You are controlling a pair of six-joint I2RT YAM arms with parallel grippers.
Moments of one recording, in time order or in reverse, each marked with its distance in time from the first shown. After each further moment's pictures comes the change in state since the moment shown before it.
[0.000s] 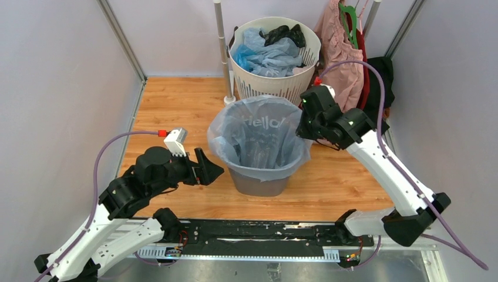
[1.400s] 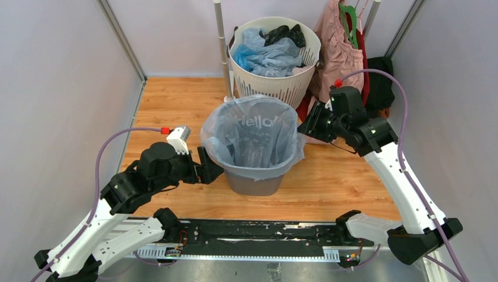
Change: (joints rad) left arm 0.000 0.064 0.064 -0.068 -0.016 0.027; right arm -0.186 -0.117 -0.089 0.109 -0.321 -0.007
